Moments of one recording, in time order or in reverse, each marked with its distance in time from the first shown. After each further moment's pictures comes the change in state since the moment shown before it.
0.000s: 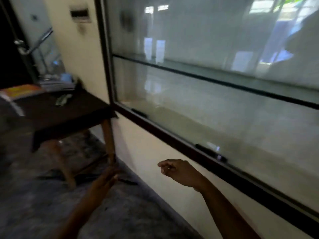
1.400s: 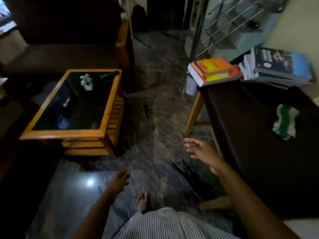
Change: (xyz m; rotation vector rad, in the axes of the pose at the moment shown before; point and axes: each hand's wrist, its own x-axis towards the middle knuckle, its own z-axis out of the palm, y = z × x) left_hand 0.199 -0.250 -0.849 -0.267 0.727 -0.840; right_hand 0.757 -0.535 0.605 0.270 -0.572 0.069
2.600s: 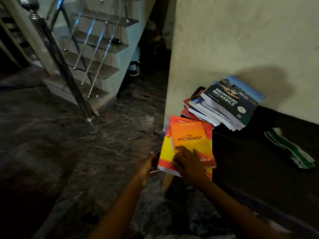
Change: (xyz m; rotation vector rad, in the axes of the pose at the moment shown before) left_hand 0.437 0.556 0.243 0.346 -0.927 0.084; right_hand 0.448 -0.150 -0.129 -0.691 0.863 0.167
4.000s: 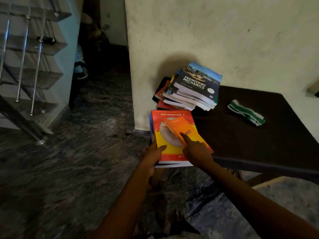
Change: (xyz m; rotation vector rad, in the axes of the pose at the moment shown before) left_hand -0.003 0.049 0.017 0.237 -0.438 0.035; right_hand -0.009 -0.049 -0.053 -0.210 -0.075 0.555
